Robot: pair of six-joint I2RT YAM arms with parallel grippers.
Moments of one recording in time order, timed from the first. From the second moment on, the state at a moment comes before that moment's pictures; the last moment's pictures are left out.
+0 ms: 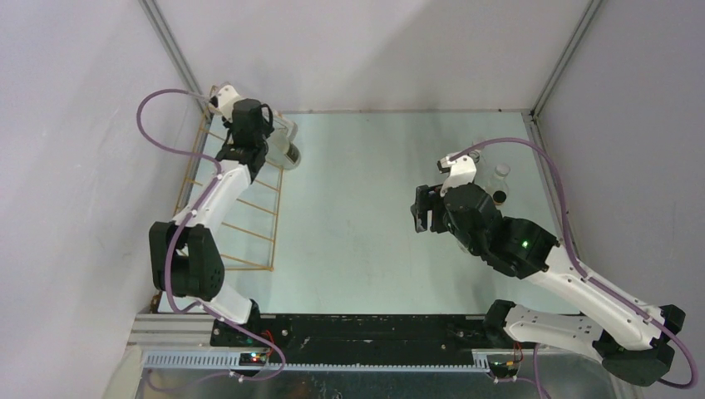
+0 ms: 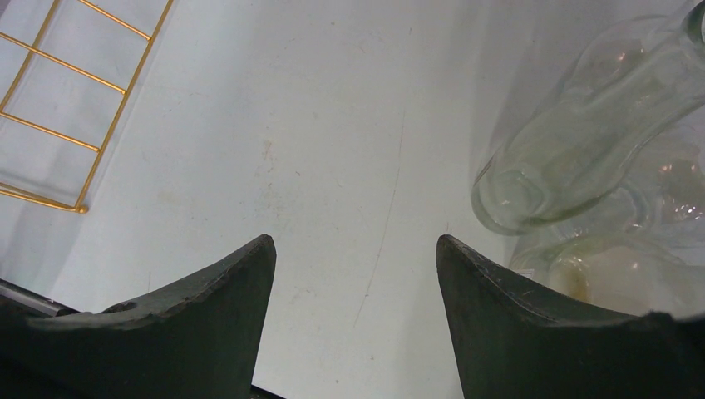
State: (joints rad) left arm -0.13 1.56 1.28 -0.07 -0.49 -0.56; right arm 0.94 0.94 1.10 -0.69 0.49 0.43
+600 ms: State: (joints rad) left arm -0.40 1.56 1.28 -0.07 -0.58 -0.35; right arm 0.95 0.94 1.09 -0.71 0.50 0.45
